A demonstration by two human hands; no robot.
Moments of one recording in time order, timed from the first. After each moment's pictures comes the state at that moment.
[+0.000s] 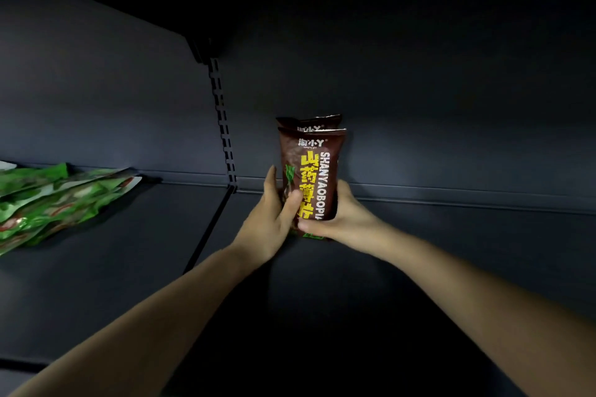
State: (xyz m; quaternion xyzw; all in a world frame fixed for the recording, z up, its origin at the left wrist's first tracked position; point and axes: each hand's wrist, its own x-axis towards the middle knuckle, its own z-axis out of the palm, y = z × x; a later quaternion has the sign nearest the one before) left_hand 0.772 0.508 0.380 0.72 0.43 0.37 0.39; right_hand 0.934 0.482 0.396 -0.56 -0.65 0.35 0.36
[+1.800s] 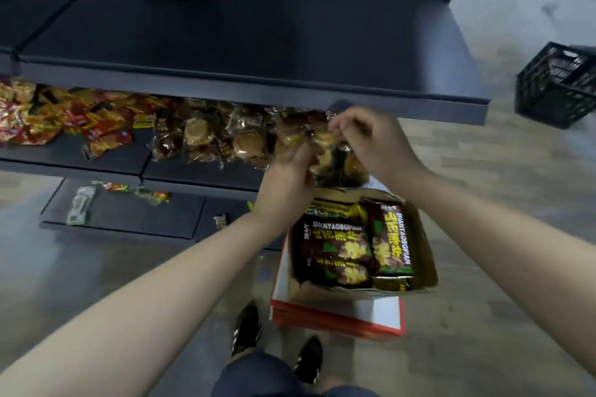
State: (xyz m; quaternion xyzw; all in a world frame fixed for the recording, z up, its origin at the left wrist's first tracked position) left_hand 1.000 0.113 0.299 0.81 0.45 0.34 0.18; right_hand 1.157 0.116 0.359 -0.59 -0.65 0.27 0.39
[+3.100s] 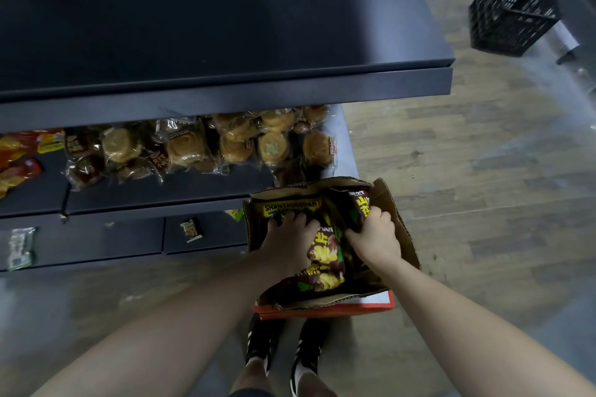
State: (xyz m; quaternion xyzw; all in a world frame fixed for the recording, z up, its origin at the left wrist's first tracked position) left_hand 1.067 0.106 0.177 0.90 0.35 -0.17 0.19; right_hand 1.229 0.044 0.160 -0.89 -0.34 0.29 0.06
